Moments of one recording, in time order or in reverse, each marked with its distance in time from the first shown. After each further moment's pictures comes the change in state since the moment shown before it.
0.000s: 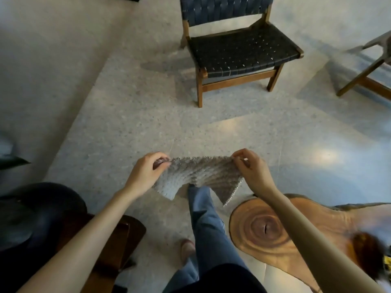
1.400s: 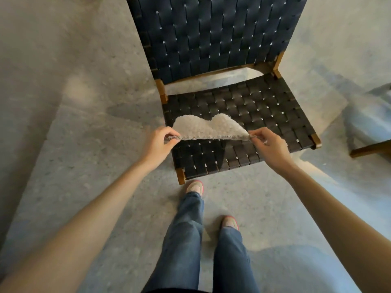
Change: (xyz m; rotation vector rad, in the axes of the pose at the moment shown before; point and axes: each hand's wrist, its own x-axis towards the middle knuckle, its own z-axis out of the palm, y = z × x) left_hand 0.726 0.077 -0.016 -0.139 -0.048 -0.086; right_hand 0.707 -0.003 -0.165 -0.174 -0.006 0.230
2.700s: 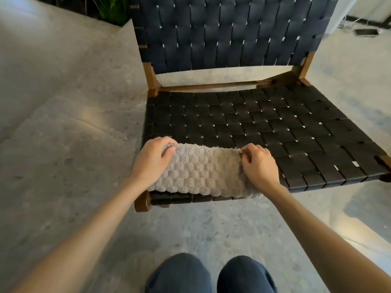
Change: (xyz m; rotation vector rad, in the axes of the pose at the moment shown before) left_hand 0.062 -0.150 0.211 0.274 0.340 0.117; right_hand 0.139 0.209 0.172 -0.359 0.180 -0.327
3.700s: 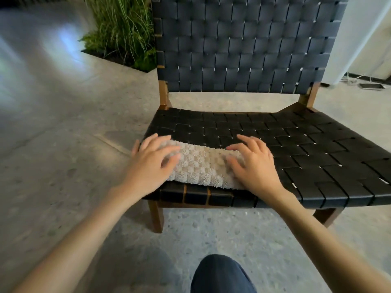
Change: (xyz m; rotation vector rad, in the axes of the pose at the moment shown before) left_hand -0.042 -0.001 0.031 0.276 0.164 0.085; right_hand -0.004 0.009 0.018 -0.011 0.140 -0.445
